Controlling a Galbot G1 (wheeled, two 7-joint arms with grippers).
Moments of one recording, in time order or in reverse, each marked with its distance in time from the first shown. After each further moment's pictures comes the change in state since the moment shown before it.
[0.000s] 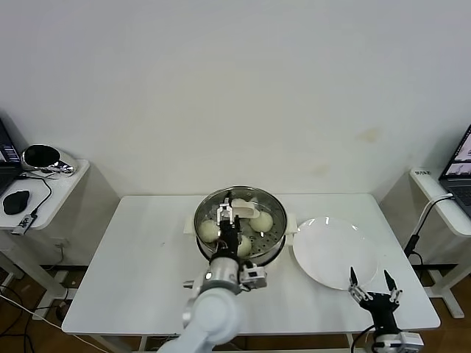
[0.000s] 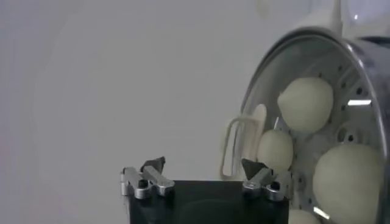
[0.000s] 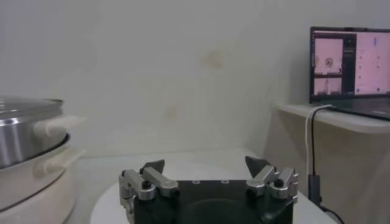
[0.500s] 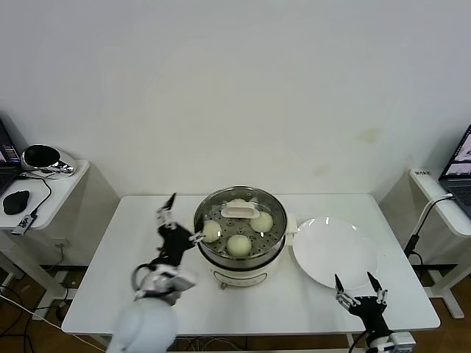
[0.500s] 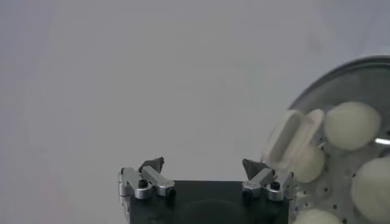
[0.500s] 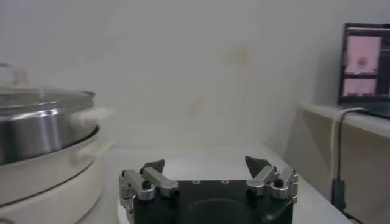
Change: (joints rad) left arm 0.297 0.012 -0.438 -0.158 -0.684 -0.265 -0.200; right arm -0.072 -0.150 -0.101 0.047 0.032 -0.049 0.020
